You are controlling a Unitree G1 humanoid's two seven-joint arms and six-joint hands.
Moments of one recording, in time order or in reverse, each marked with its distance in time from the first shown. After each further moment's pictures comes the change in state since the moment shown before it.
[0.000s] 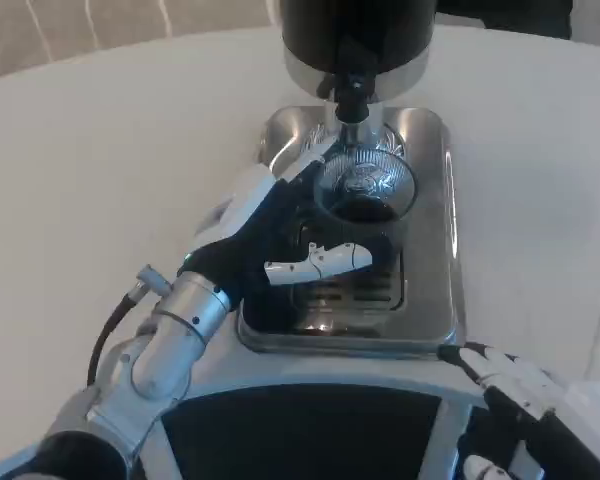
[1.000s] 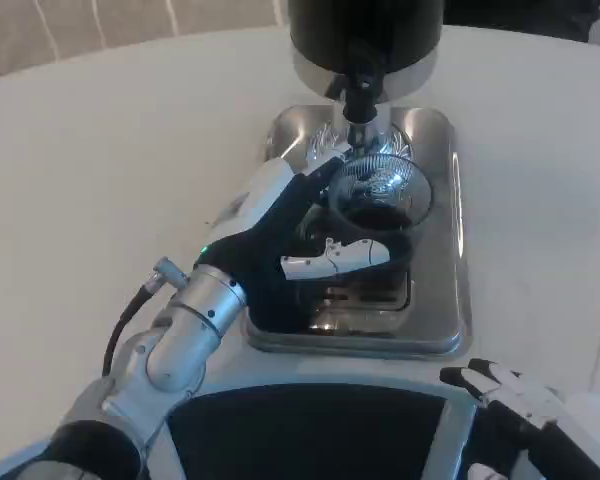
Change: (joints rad) left arm -0.037 -0.024 -0.014 0.034 0.005 -0.014 -0.001; right arm -0.005 0.002 0.011 0.000 -0.036 0.043 0.029
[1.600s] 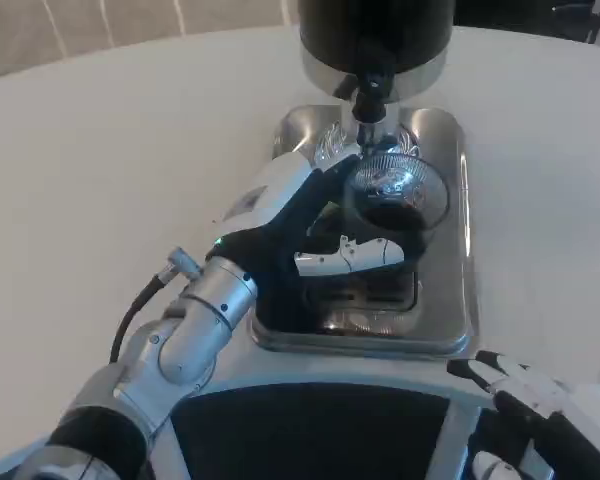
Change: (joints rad) left arm -0.041 0.001 -0.060 0.024 0.043 0.000 0.055; right arm -0.031 -0.008 -0.005 0.000 -0.018 0.040 0.001
